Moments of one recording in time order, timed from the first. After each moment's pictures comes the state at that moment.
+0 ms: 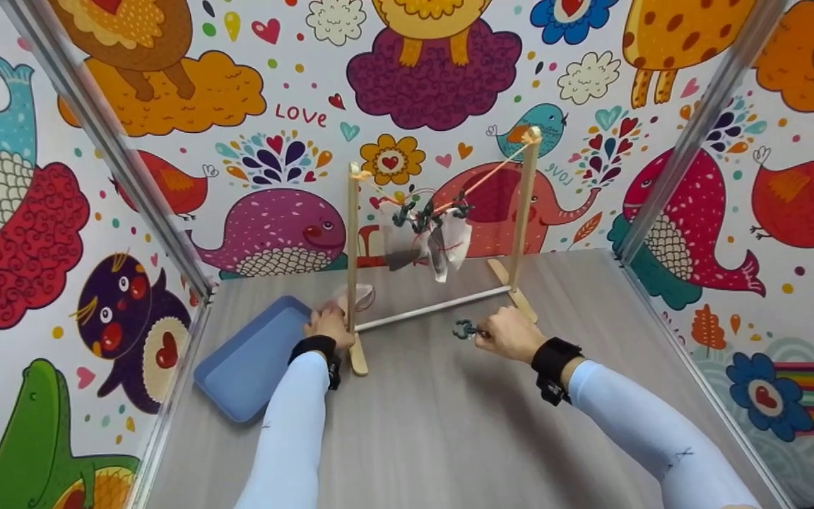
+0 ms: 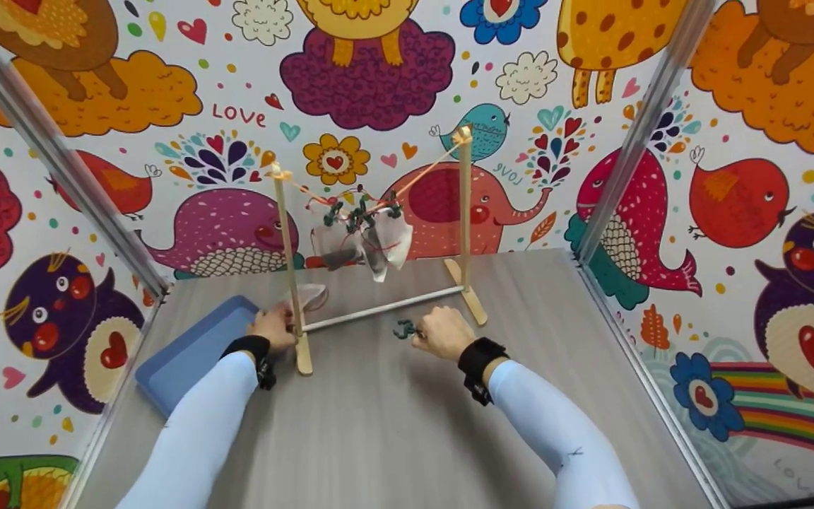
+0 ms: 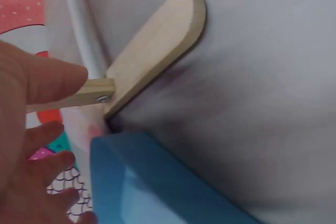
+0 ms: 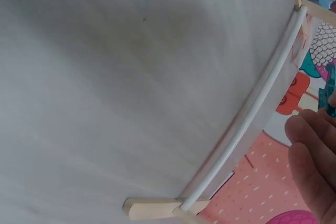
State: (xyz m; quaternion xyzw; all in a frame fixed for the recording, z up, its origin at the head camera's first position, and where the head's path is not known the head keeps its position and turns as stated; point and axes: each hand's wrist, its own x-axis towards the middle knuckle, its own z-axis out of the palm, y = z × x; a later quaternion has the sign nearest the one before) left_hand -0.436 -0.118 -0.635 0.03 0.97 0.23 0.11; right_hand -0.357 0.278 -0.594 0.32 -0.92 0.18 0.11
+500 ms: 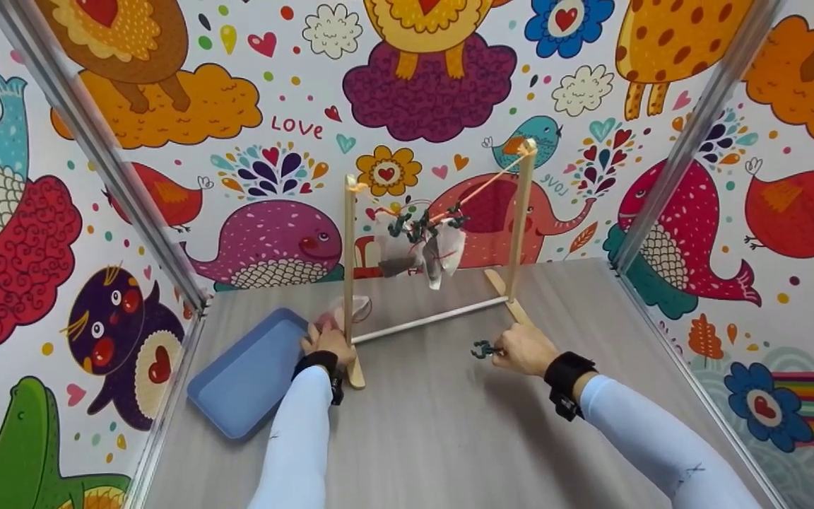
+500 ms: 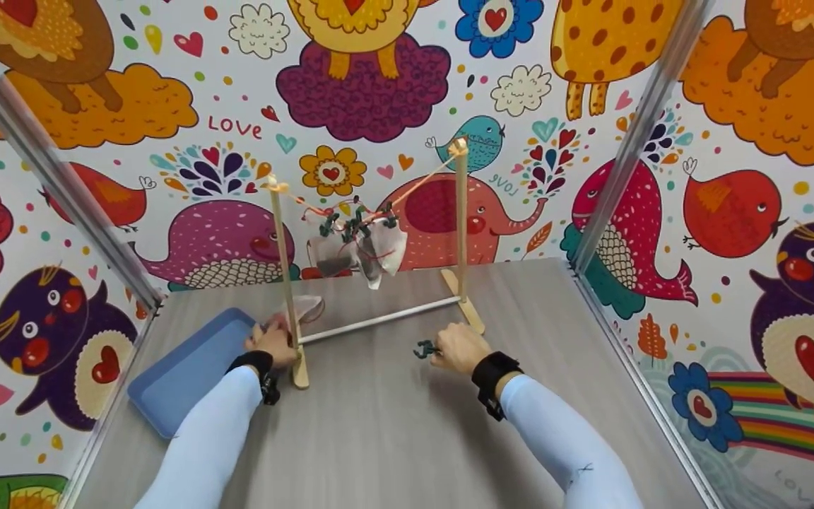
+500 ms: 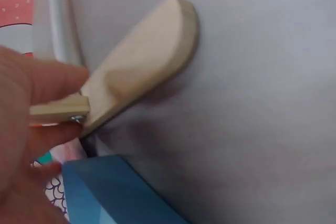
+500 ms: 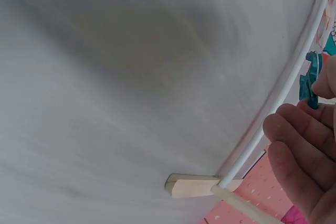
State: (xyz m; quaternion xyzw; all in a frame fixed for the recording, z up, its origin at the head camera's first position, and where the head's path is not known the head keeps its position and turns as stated) left_hand -0.439 -0.113 -0.655 0.03 0.97 0.21 0.13; right_hand -0.355 0.311 -0.607 0.29 -0.95 0.14 0.05
